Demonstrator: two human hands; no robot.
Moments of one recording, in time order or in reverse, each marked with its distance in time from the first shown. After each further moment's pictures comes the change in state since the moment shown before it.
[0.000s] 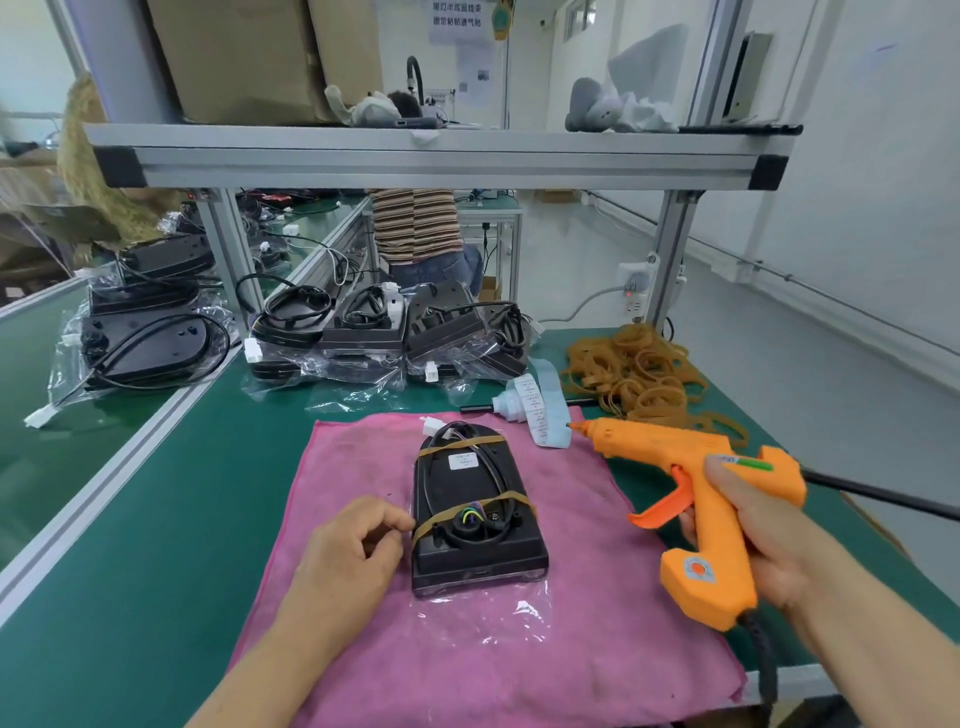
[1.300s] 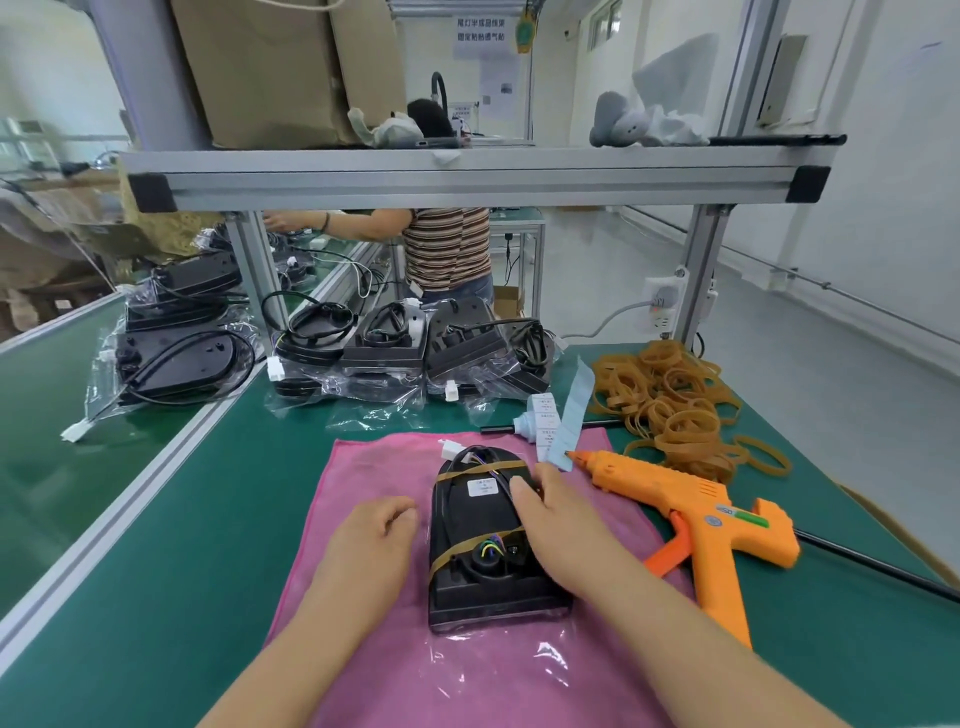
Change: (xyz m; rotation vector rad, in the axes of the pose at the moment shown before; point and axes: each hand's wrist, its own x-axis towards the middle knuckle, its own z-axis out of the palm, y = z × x) left_hand 0.034 0.020 -0.002 0.122 -0.031 -0.177; right_hand 0.010 0.057 0.145 -1.053 -0.235 -0.488
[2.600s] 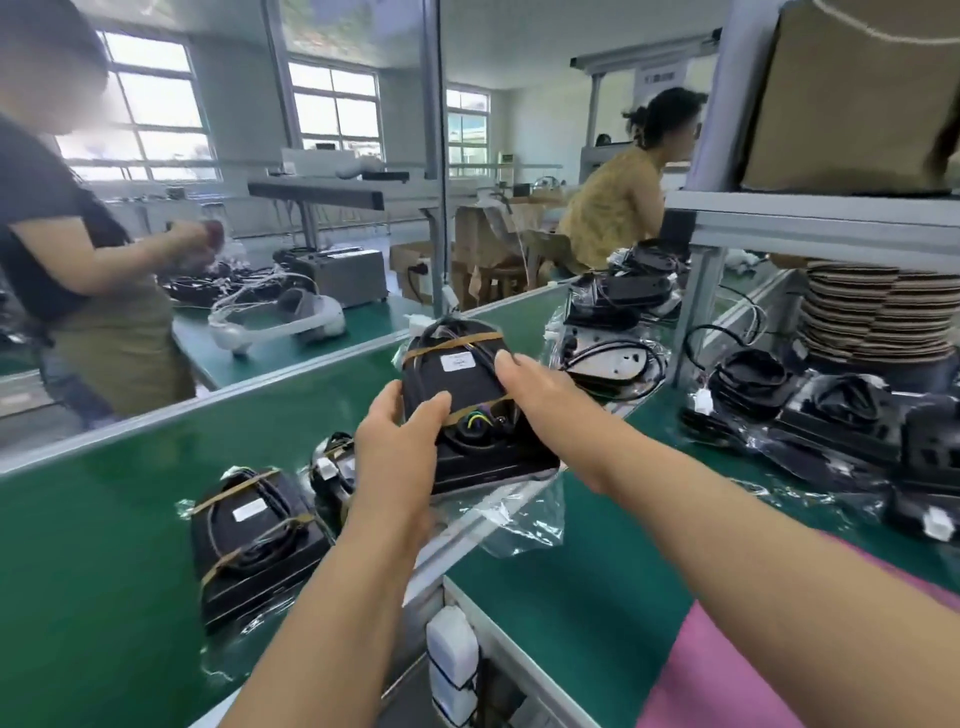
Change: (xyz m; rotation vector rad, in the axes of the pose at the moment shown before) left_hand -0.095 -0.071 -0.253 -0.764 0.995 -0.183; right_hand -0.027 -0.283 0.214 0.121 -0.764 -0.640
